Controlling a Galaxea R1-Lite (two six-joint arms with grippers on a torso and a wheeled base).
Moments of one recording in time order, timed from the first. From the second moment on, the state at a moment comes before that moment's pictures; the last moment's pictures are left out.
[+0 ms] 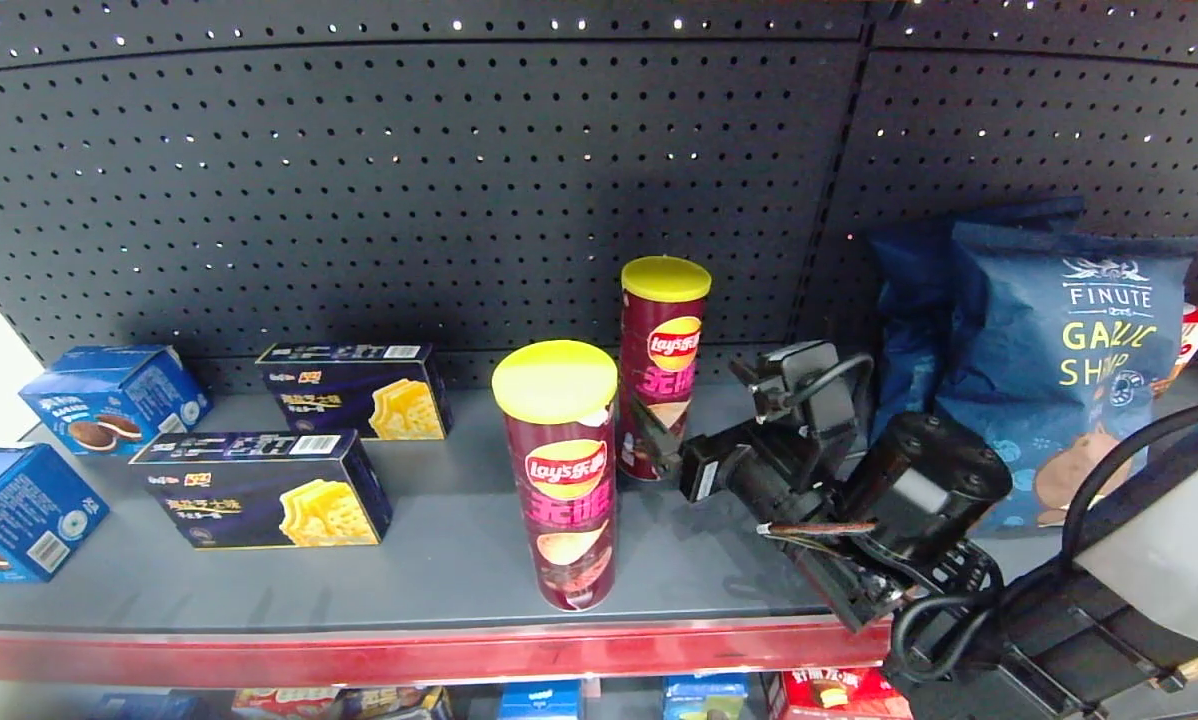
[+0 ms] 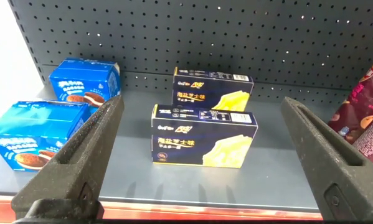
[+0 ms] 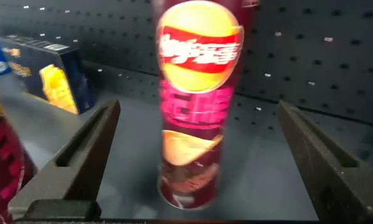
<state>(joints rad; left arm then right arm) 0.39 0.65 -0.40 -0.37 -0.34 -0.17 0.77 2.02 -0.74 -1.57 -0.24 -0.13</state>
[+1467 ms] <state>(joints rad) 0.39 0.65 -0.39 -0.37 -0.34 -0.17 0.68 2.12 -0.79 -1.57 -0.24 -0.06</state>
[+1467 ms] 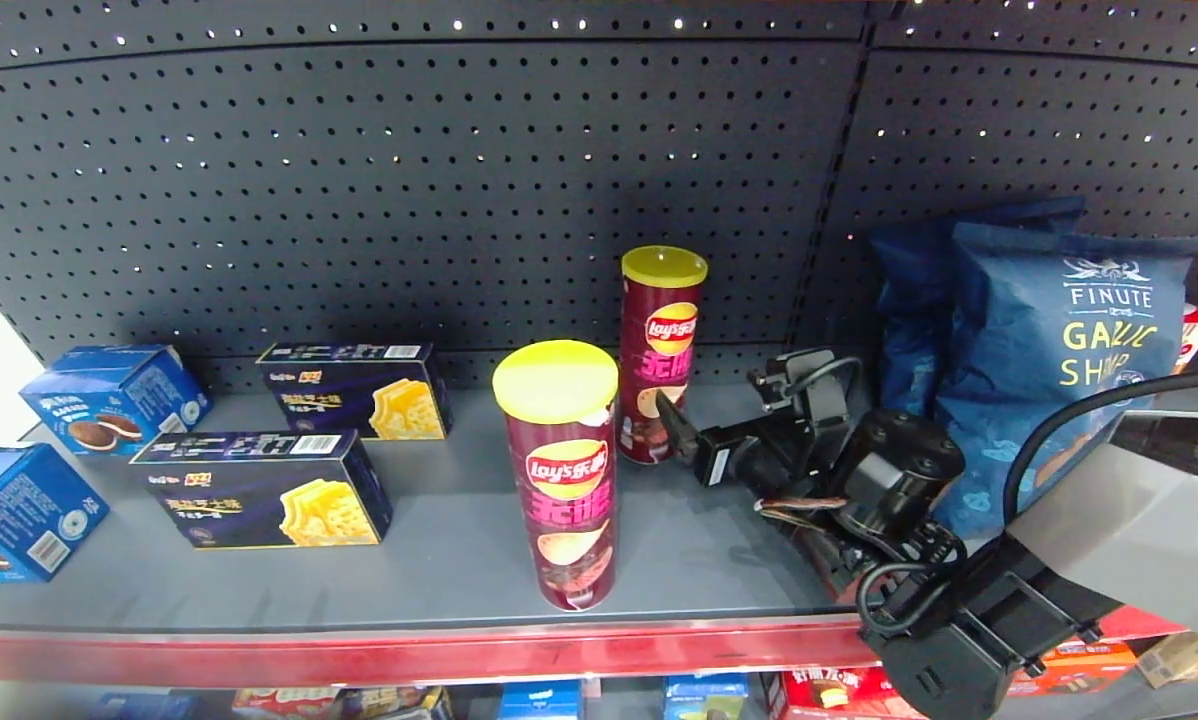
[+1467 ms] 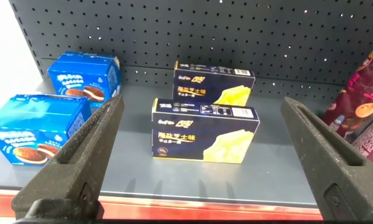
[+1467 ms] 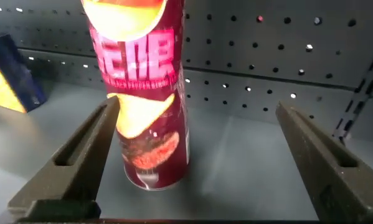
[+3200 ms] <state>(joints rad) 0.28 0.66 -0.34 -0.37 -0.36 -0.18 0.77 1.28 -0.72 -0.63 -0.59 -0.08</state>
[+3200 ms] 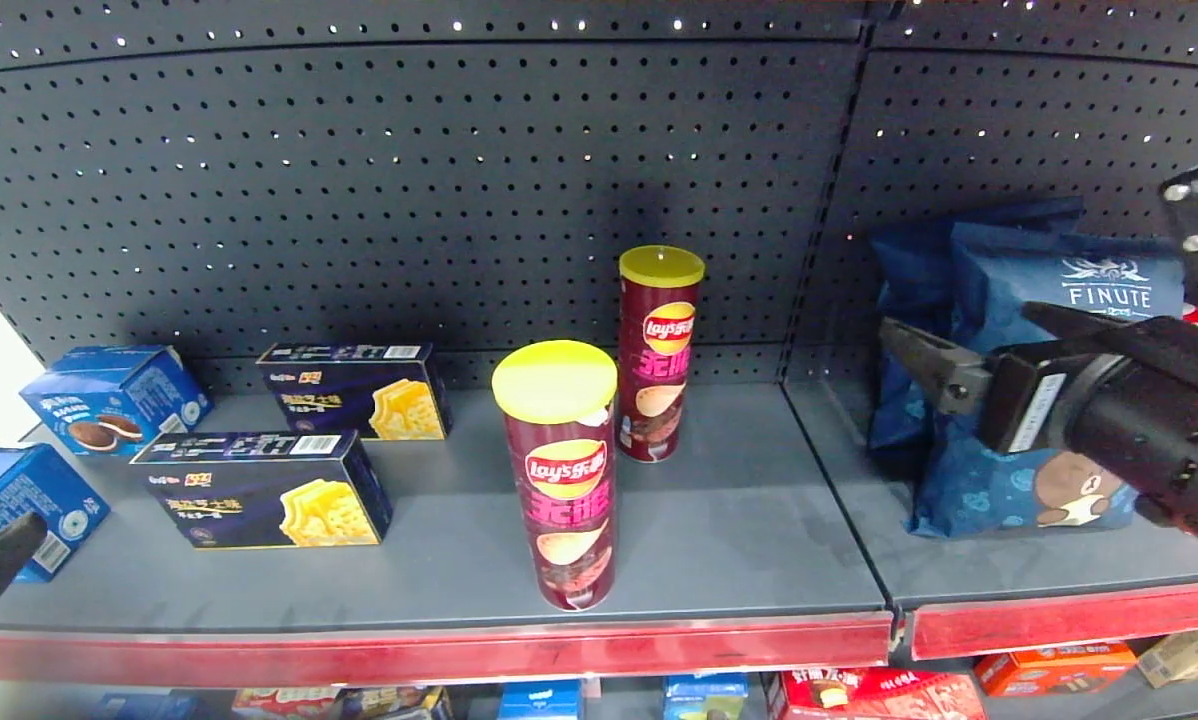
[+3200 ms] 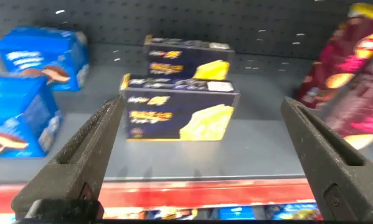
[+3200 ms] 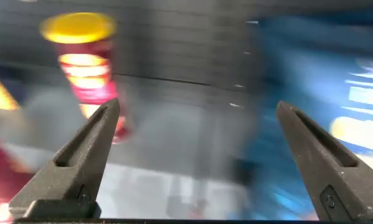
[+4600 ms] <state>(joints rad) -0.27 1.18 -0.57 -0.37 -0.38 0.03 -0.04 0.28 -0.54 0.31 -0.78 -0.14</state>
